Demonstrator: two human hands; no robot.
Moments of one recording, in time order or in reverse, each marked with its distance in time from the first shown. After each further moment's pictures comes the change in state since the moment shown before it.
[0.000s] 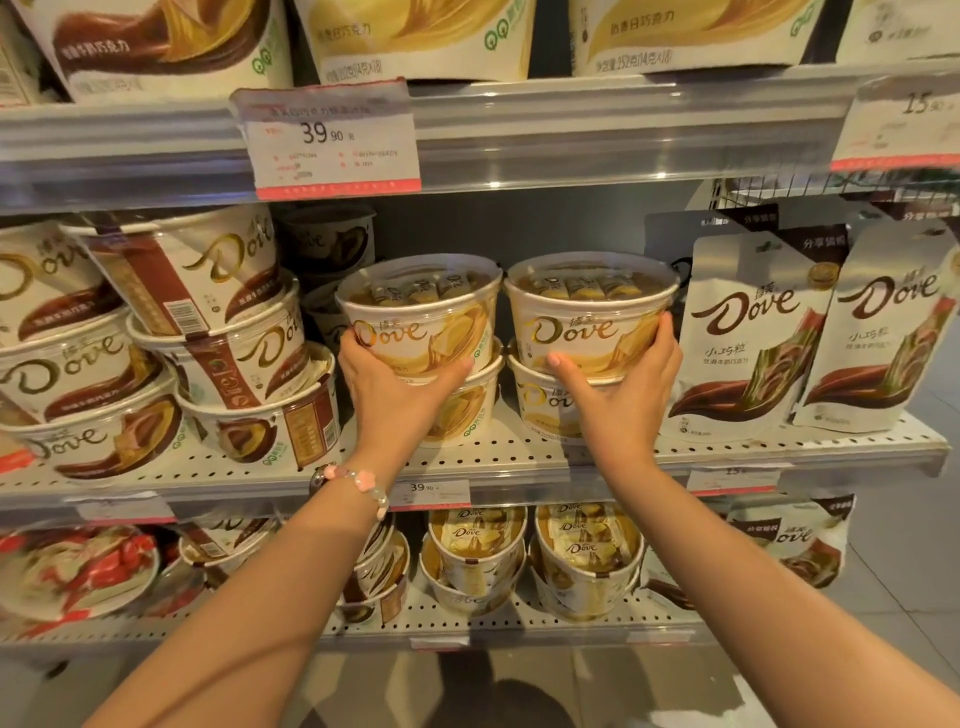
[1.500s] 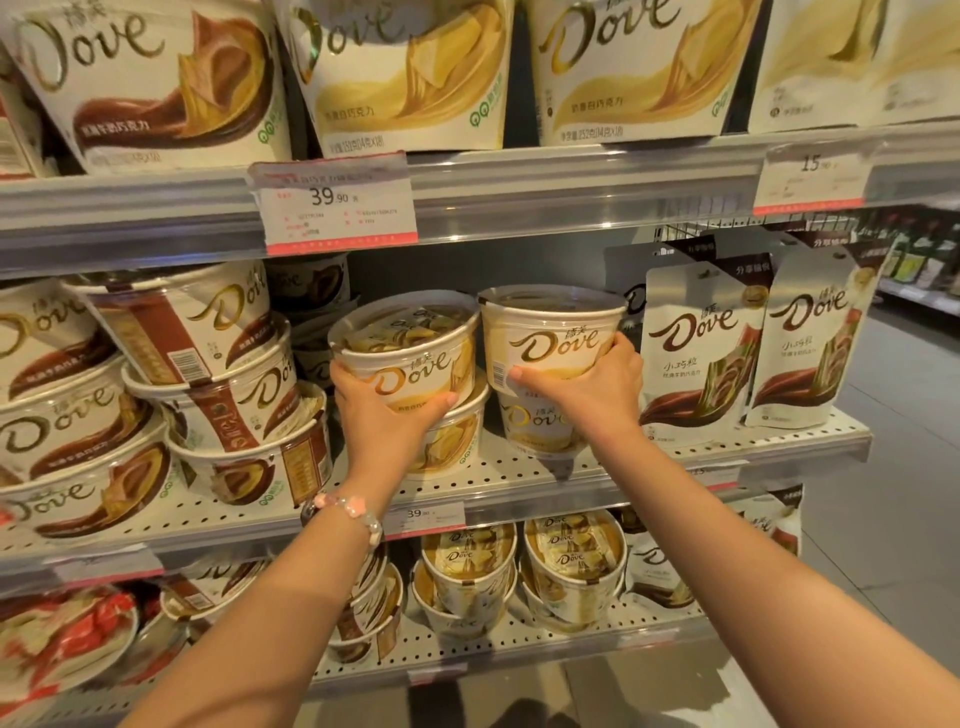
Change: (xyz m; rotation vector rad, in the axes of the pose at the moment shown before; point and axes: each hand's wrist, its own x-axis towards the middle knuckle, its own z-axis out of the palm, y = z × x) left_hand 0.006 0.004 -0.009 -0.070 -0.042 0.015; right_hand 0.021 -0.029 -0.003 -0.143 -0.125 0.187
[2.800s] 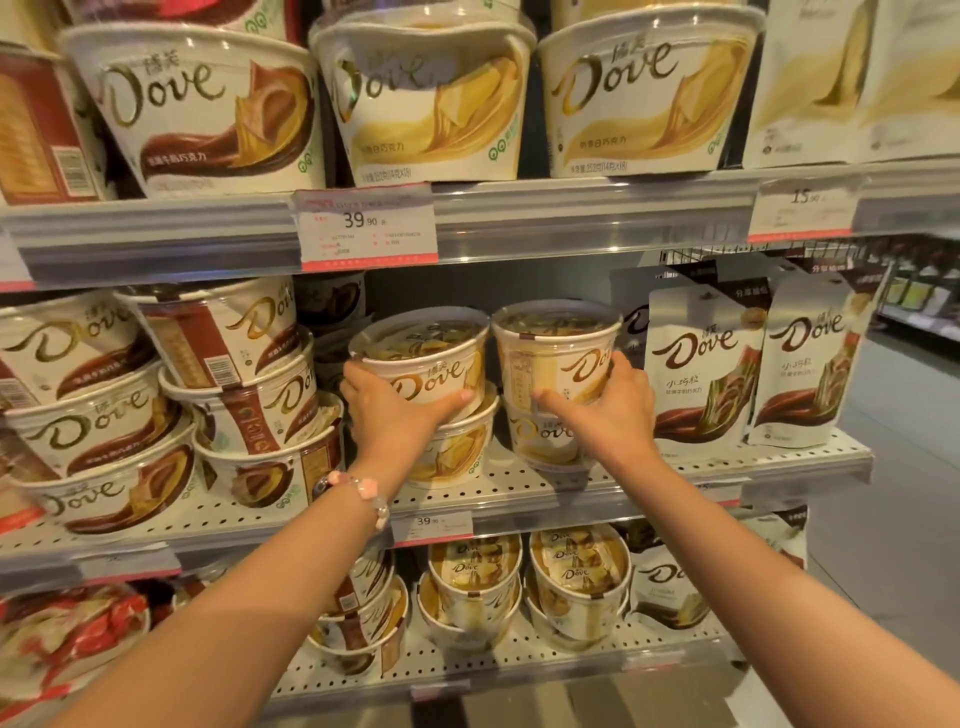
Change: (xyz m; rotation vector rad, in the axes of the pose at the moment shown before) left_hand 0.007 0.021 -0.005 0.162 0.003 -0.031; right_hand -0.011 0.002 -0.014 -0.081 -0.052 -0.119
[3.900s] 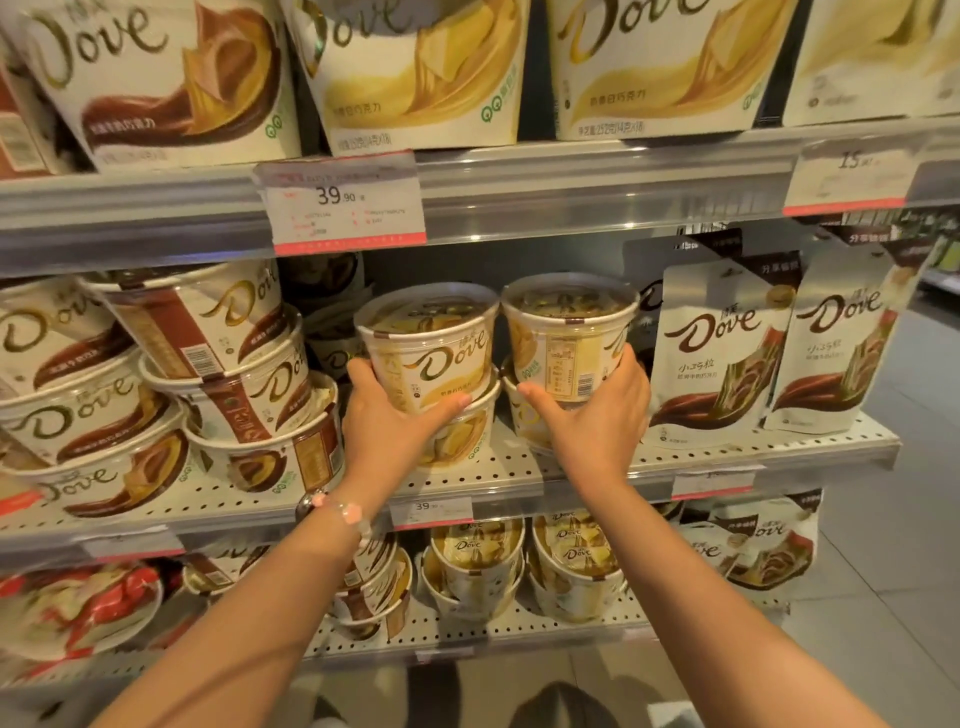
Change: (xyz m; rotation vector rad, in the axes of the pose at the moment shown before) left_hand -0.013 -0.015 -0.006 -0.015 -0.097 0.056; right_hand -0.016 0.009 0.032 -0.029 0.221 0.007
